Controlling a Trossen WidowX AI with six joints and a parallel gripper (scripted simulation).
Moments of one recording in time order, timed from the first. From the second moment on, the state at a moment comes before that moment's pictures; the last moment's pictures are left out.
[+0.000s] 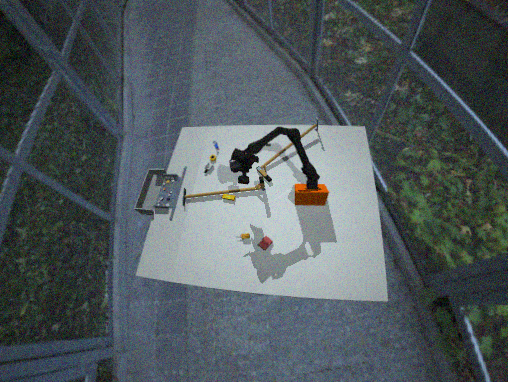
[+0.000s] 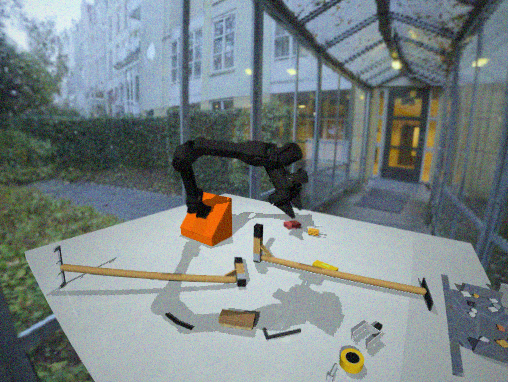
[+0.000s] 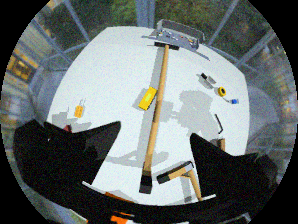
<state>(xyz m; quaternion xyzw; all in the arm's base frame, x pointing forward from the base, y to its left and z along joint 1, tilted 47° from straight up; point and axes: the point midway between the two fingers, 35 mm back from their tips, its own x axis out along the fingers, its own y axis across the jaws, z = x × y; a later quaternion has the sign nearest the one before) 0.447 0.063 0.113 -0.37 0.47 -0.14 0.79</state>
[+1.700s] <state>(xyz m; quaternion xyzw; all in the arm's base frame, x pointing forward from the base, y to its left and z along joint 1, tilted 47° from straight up) 0.308 0.039 0.123 -0.37 0.44 -0.12 0.81</state>
